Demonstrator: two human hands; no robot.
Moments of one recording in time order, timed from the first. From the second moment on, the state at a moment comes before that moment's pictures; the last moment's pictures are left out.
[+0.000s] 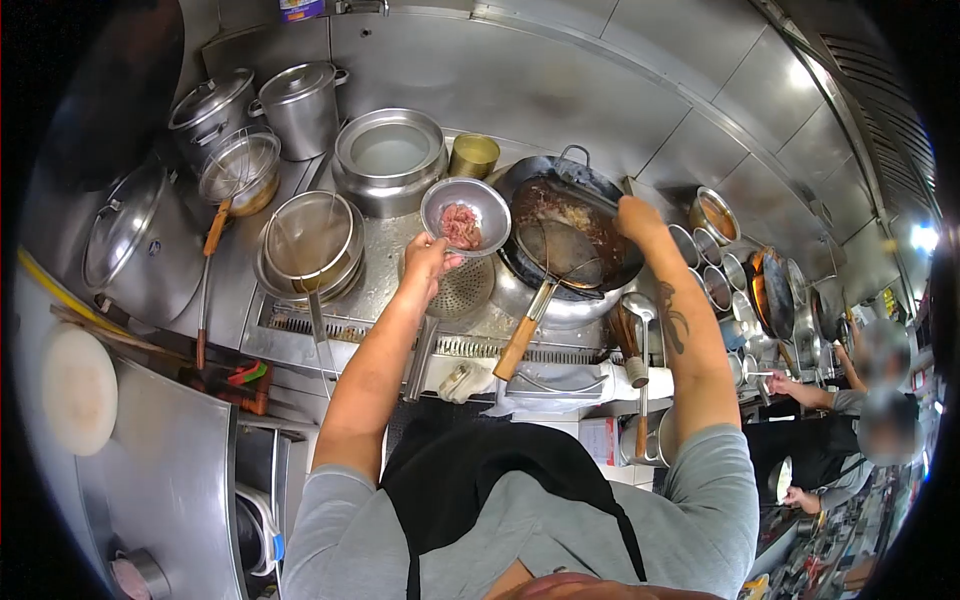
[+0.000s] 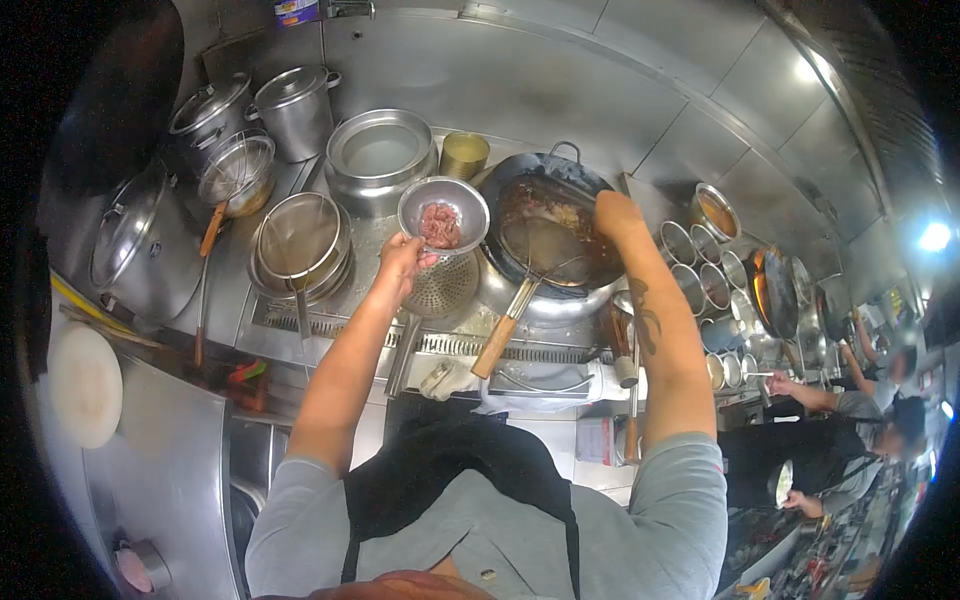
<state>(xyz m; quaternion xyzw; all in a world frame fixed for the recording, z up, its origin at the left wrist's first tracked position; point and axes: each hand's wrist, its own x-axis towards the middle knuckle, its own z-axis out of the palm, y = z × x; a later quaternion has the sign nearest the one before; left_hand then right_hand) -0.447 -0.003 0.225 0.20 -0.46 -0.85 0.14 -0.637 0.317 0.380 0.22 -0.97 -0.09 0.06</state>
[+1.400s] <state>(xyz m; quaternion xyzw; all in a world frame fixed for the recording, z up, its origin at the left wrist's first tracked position) -0.480 0.006 0.234 0.20 -0.46 -0.85 0.15 -0.640 0.337 0.364 0.18 -0.98 -0.11 0.02</state>
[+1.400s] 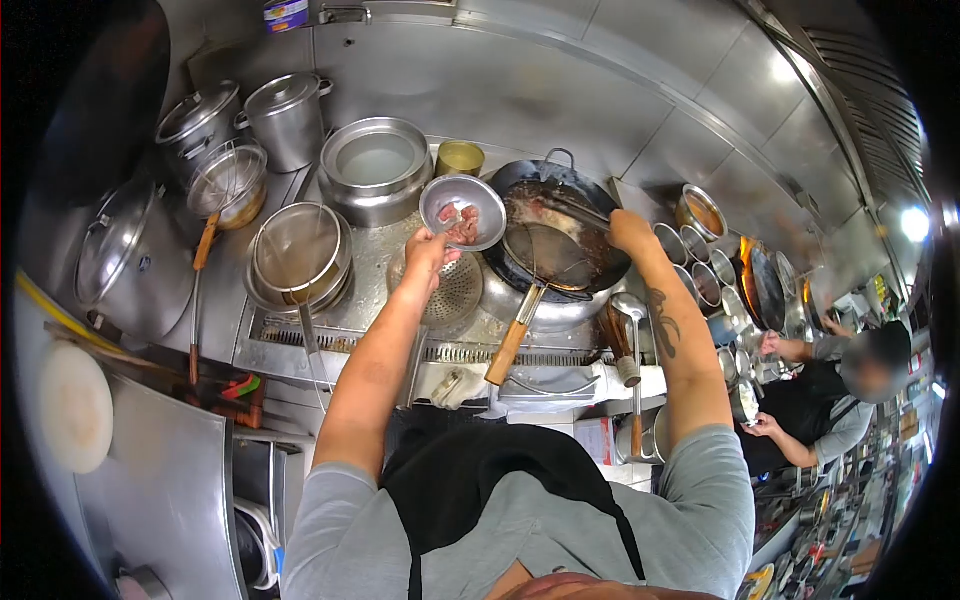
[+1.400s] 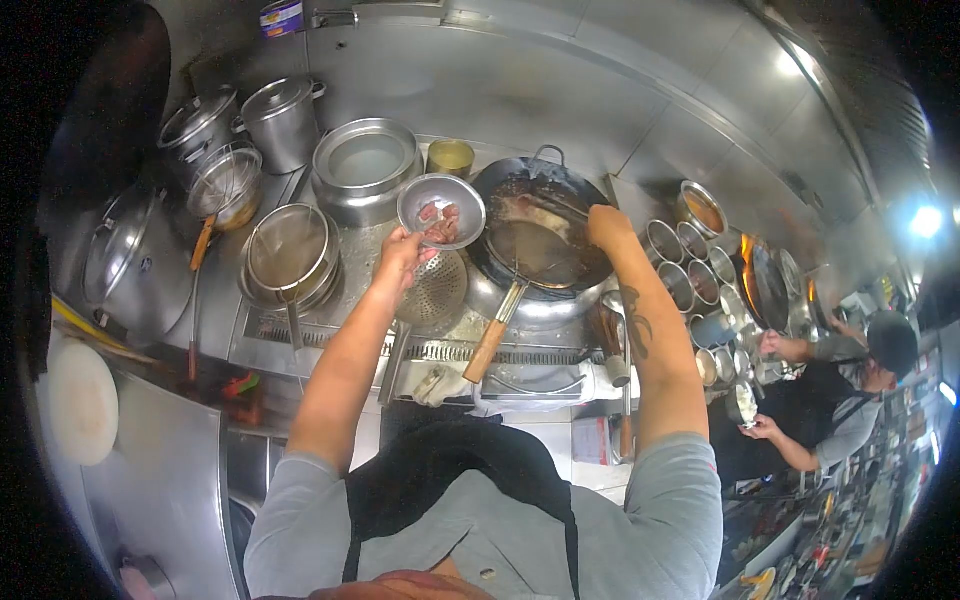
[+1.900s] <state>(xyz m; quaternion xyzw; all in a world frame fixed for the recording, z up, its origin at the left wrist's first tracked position) -0.485 0.008 0.242 0.15 -0.49 -0.84 0.17 -0.498 0.296 0.523 0.35 -0.93 -0.11 0.03</state>
